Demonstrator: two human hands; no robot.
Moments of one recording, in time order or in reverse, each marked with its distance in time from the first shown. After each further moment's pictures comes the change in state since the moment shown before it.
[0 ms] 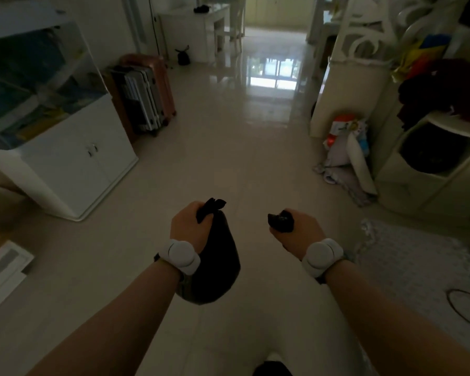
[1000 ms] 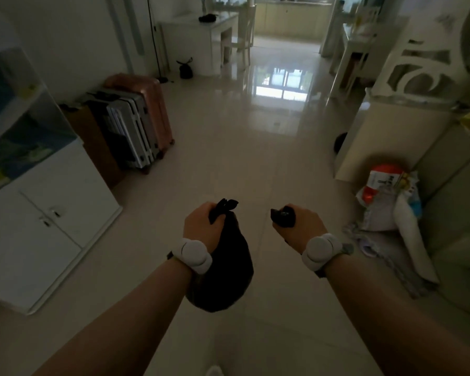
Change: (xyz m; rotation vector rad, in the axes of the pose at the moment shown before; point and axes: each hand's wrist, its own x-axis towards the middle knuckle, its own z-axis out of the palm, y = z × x) left_hand 0.647 -0.020 0.095 -0.049 -0.058 -0.021; right_hand 0.661 -0.083 -0.029 -0.051 0.003 -0.003
